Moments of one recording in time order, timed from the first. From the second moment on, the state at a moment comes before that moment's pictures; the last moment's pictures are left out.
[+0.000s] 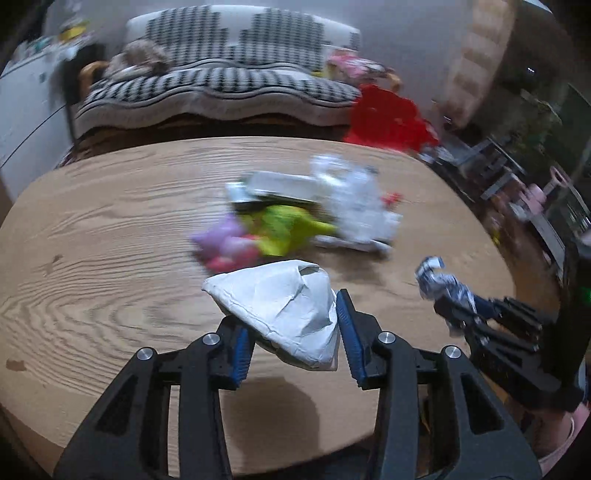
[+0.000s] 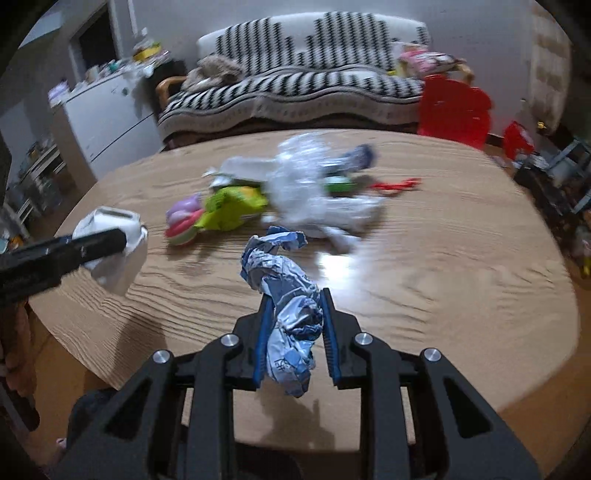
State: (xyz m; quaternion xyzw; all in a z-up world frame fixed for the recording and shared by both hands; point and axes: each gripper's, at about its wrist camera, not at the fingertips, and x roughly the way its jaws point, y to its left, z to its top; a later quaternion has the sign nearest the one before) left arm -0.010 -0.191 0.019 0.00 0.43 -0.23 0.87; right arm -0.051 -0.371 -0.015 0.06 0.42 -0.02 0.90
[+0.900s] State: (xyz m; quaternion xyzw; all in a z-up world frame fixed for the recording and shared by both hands) left arm -0.219 -0.497 -0.169 0.24 0.54 -0.45 0.67; right arm -0.304 -0.596 -0.166 0.27 0.52 -0.24 0.77
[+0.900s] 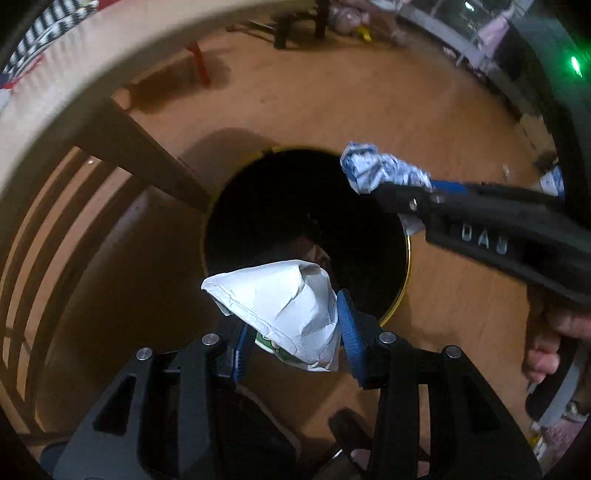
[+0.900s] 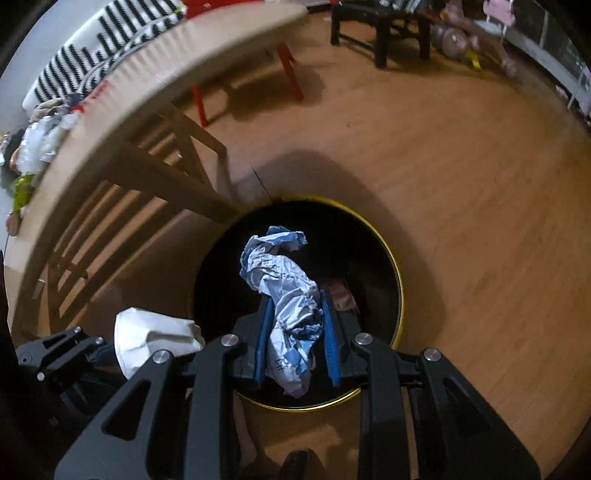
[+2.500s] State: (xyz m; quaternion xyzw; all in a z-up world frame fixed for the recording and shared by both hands) left arm 0.043 -0.195 -0.043 0.02 0.49 -0.09 0.87; right arm -0.071 -0.479 -0.039 0.07 0.42 -0.12 0.90
